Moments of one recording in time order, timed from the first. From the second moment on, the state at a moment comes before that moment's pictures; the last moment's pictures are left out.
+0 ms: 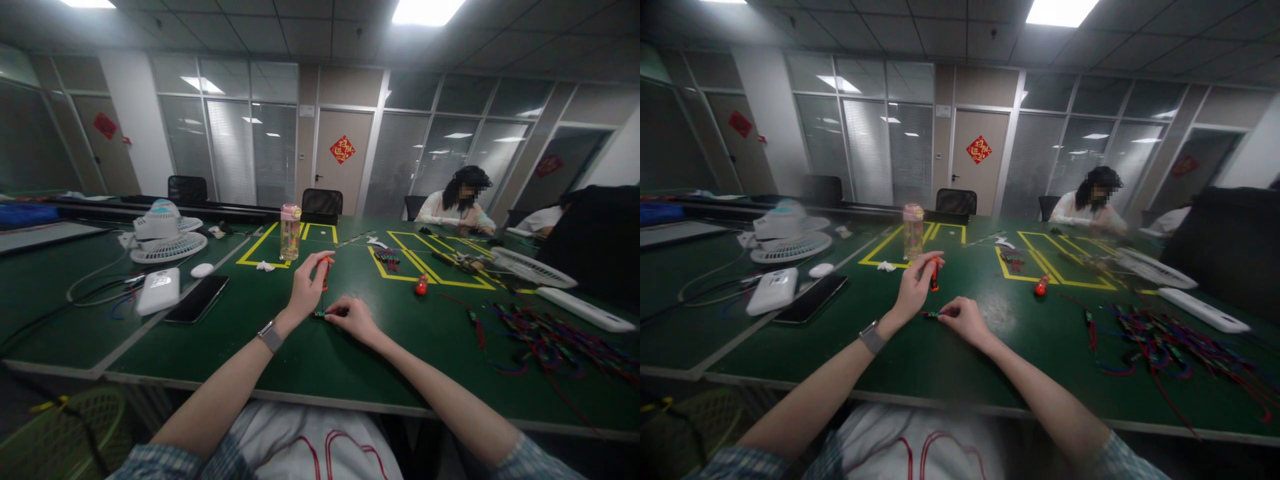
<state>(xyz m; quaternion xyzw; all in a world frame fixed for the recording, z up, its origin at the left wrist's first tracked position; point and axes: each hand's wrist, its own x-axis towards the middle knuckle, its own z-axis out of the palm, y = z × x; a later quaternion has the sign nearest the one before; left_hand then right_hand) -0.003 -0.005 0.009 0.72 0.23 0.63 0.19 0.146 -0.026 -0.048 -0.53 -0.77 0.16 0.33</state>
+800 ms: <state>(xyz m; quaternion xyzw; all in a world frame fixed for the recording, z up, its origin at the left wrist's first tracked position) -0.004 -0.004 0.007 0.71 0.24 0.63 0.18 0.146 -0.028 -0.047 -0.54 -0.76 0.17 0.34</state>
